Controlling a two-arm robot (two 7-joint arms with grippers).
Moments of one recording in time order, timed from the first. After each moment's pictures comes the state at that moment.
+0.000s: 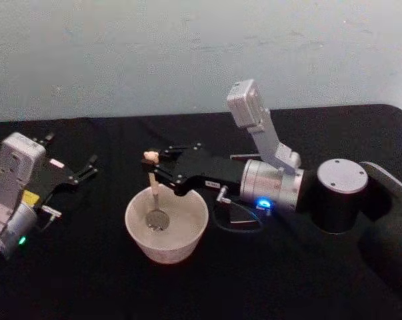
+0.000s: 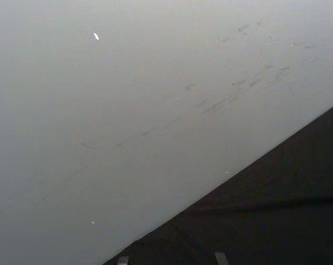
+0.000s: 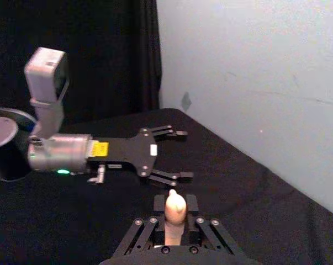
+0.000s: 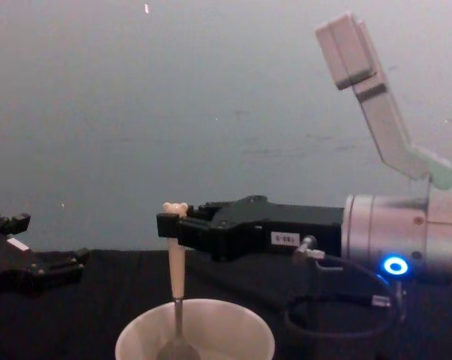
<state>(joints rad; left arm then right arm) -0.20 0.60 0.45 -1.41 -0.25 -0.12 0.03 0.54 0.33 -0.68 -1.29 0.50 0.05 0.66</state>
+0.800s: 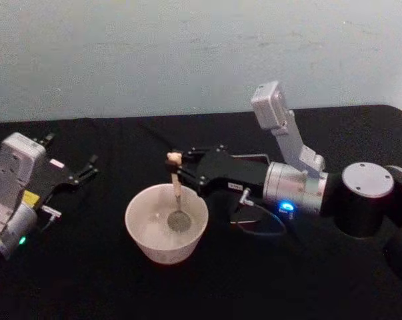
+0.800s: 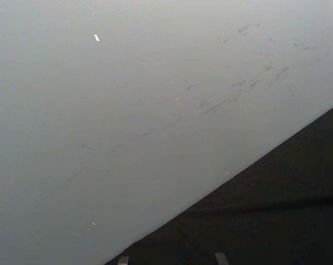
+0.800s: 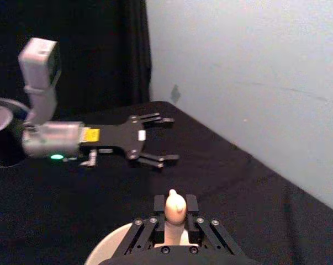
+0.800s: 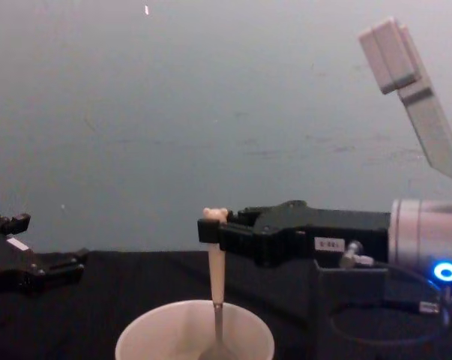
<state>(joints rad) -0.20 0.60 0.45 -1.41 -0.25 -0.12 0.03 0.49 0.38 -0.63 -1.34 0.50 0.07 0.66</state>
